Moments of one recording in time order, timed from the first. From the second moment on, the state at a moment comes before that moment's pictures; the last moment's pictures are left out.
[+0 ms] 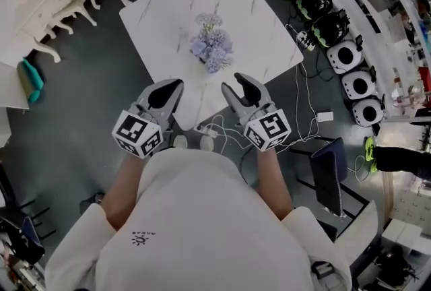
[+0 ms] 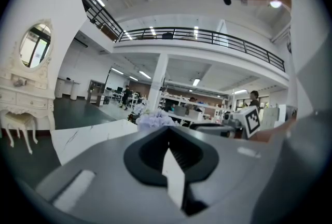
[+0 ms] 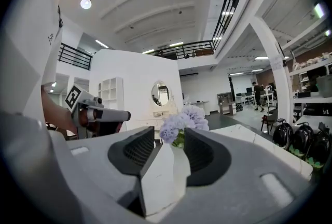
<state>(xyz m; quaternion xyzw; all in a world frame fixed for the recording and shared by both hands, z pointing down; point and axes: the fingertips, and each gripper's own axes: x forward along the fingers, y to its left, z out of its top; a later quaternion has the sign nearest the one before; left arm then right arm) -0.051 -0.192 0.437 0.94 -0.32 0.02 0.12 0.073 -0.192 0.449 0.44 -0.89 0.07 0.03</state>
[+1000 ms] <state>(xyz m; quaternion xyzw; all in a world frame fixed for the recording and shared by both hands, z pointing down) -0.047 -0.169 0.436 0.93 -0.35 0.06 0.10 0.045 -0.259 0.508 0.43 -0.90 0.05 0.07</state>
